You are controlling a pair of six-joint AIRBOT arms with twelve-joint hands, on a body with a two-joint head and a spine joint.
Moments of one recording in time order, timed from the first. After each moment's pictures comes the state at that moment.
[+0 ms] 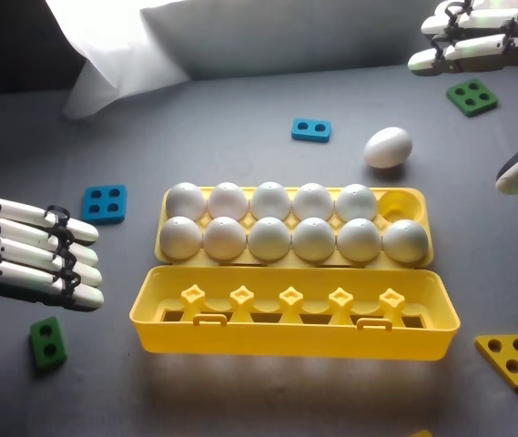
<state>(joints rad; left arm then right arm) 0.55 -0.86 1.13 1.34 -1.15 -0.07 -0.12 -0.98 1.43 -1.14 0.47 -0.16</state>
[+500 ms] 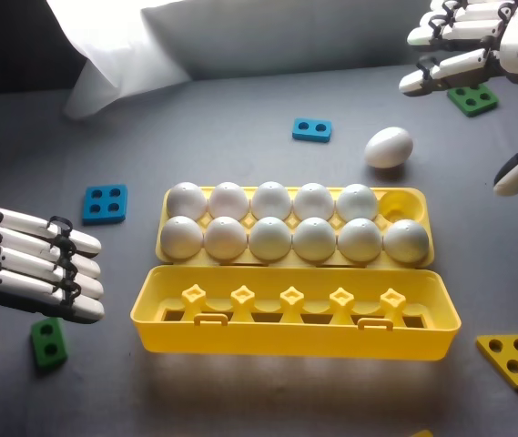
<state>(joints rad) 0.55 -0.88 1.16 1.35 -1.20 -0.11 -0.14 -1.04 1.49 -1.14 0.48 -0.21</state>
